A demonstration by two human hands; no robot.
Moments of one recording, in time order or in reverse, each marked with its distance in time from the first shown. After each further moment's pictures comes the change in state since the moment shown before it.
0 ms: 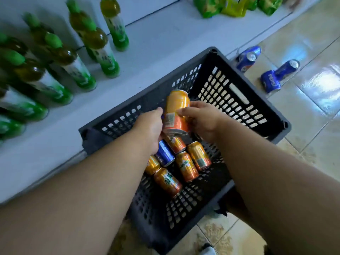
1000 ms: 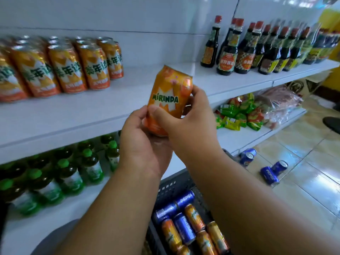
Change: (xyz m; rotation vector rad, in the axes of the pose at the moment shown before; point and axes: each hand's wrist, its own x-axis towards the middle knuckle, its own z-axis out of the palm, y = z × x) left_hand -0.269 0.141 -0.104 -0.855 -0.529 0.597; right_hand -0.245 -0.157 0.223 -0.250 0.320 -1.067
